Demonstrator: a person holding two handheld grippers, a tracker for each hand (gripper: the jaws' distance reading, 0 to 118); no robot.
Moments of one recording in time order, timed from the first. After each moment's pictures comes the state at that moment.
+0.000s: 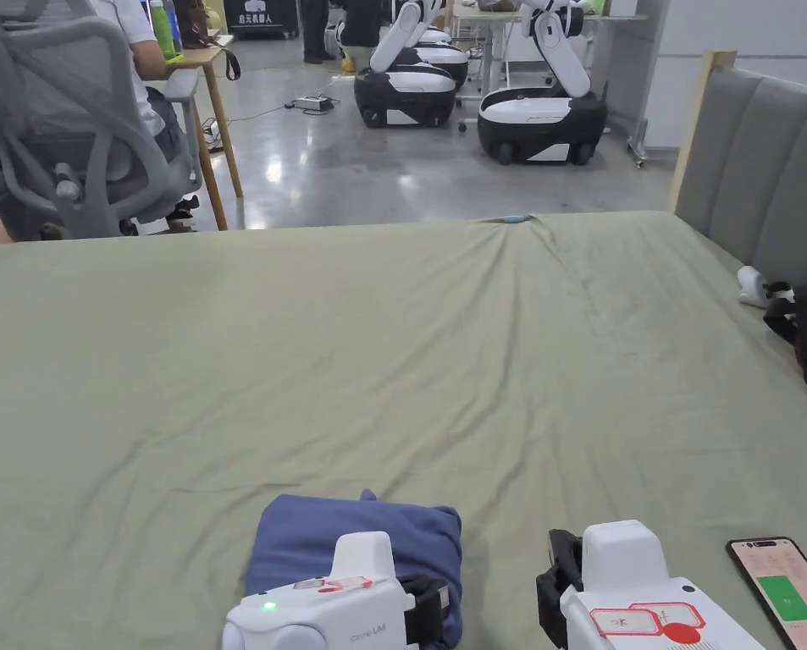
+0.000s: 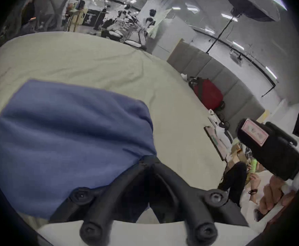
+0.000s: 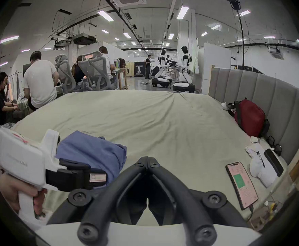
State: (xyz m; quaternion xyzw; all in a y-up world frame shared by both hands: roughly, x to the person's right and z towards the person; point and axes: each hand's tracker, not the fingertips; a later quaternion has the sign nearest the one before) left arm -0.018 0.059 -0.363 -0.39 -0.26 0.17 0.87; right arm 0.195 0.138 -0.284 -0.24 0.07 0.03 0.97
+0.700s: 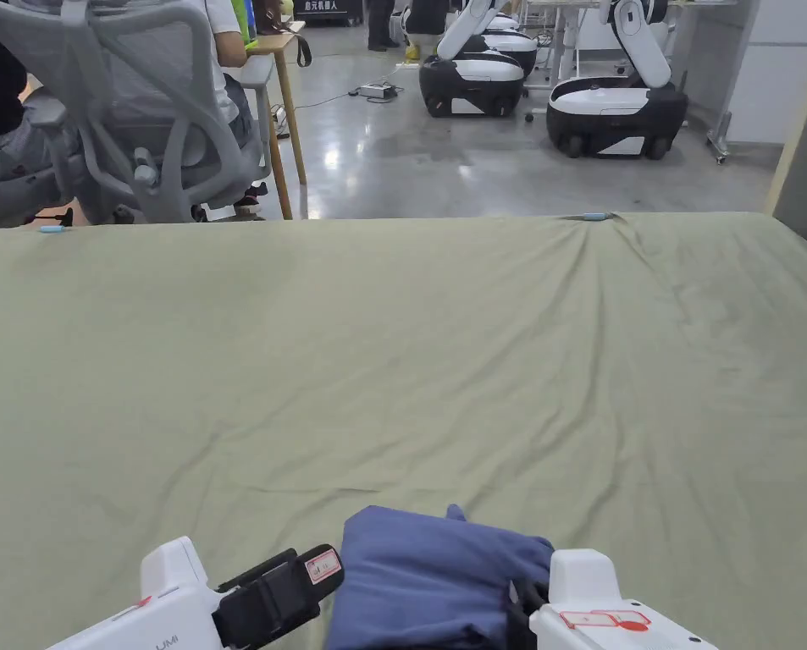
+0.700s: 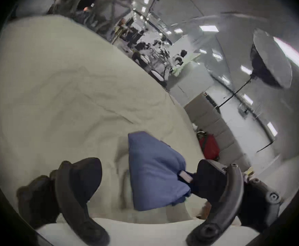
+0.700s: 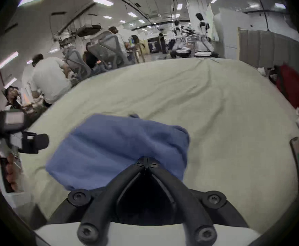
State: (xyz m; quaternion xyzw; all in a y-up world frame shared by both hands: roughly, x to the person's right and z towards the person) left arm -0.225 0.072 -0.346 -0.31 -0.18 0.38 0.85; right arm 0.130 0.054 -0.369 -0.36 0.13 -0.03 0.92
